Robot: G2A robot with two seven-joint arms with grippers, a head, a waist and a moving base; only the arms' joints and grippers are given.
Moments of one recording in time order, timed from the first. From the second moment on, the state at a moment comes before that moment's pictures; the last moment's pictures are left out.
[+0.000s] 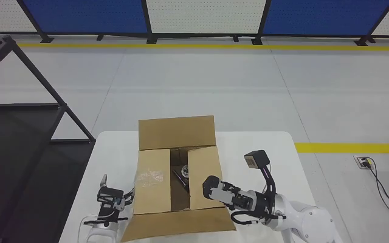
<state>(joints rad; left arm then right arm) 1.35 -1.15 -1.40 -1.48 1.58 0.21 0.32 -1.14 -1.39 1.40 -1.93 0.15 -0.13 1.02</state>
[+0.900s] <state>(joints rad) 1.31 -1.19 -1.36 -1.42 1.60 0.31 0.33 -1.14 -1.39 1.40 -1.93 0.15 -0.13 1.02</state>
